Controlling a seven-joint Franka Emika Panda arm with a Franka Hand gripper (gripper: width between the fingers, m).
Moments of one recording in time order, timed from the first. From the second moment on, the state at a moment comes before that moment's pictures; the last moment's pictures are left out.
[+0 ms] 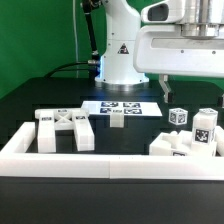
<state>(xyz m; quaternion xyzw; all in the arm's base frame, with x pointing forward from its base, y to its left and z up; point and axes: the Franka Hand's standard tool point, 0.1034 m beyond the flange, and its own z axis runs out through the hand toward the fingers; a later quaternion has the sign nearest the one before) 0.619 0.078 0.104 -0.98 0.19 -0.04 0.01</state>
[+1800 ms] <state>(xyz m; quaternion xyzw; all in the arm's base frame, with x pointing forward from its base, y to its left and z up) 0.499 -0.049 0.055 -0.99 0.10 0.00 0.01</state>
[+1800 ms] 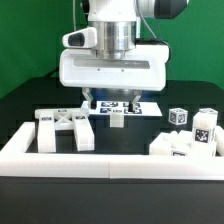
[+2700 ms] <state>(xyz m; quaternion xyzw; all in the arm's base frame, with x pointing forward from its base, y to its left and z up) 0.462 -0.029 0.043 -0.97 0.05 0.24 0.06</state>
